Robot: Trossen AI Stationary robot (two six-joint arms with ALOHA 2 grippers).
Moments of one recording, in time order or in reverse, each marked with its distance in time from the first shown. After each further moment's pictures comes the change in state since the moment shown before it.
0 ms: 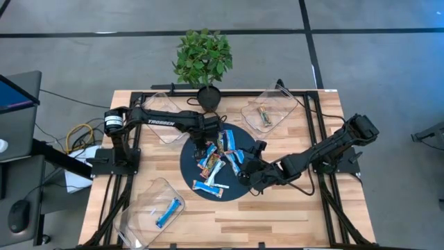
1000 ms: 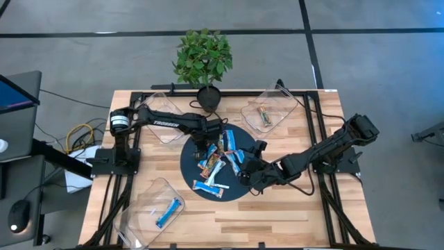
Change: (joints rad) left arm -0.003 0.069 -0.005 0.037 -0.023 0.039; right arm -0.002 0.000 0.001 -0.014 0.000 0.016
